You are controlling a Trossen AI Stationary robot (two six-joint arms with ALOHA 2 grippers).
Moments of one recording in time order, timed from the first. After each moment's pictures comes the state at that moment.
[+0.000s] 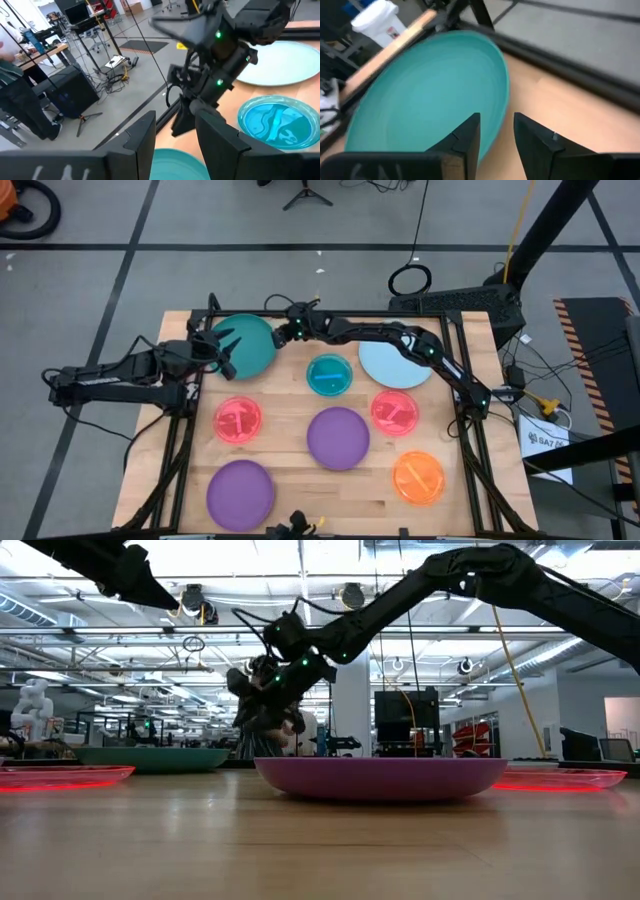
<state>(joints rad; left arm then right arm) 0.12 0.54 0.62 -0.38 -0.64 0.12 -0.39 2.42 1.91 -0.03 0.02 0.53</state>
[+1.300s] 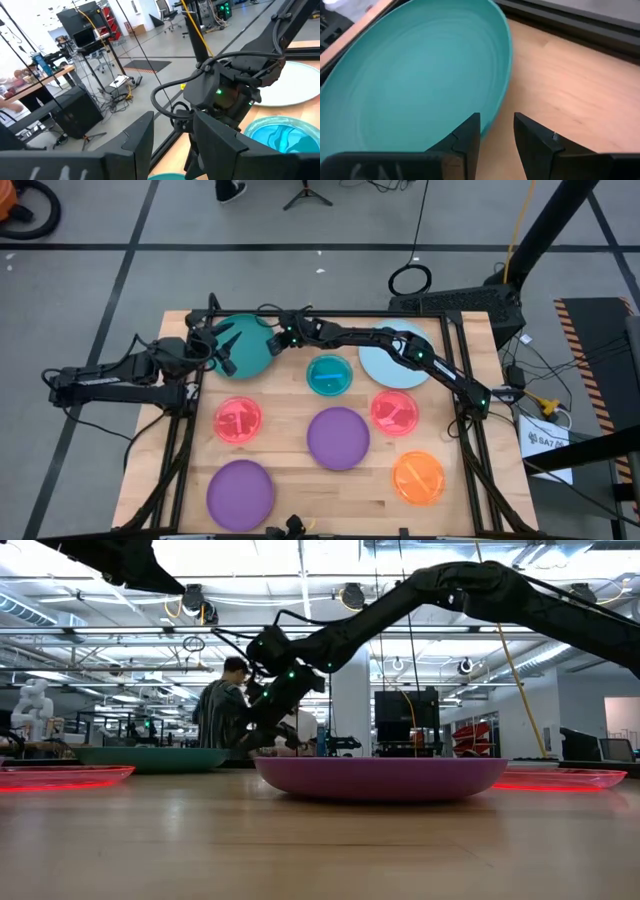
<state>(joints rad) 0.13 0.54 0.62 -0.24 -0.64 0.23 -0.36 2.54 2.06 -0.17 0.05 0.56</state>
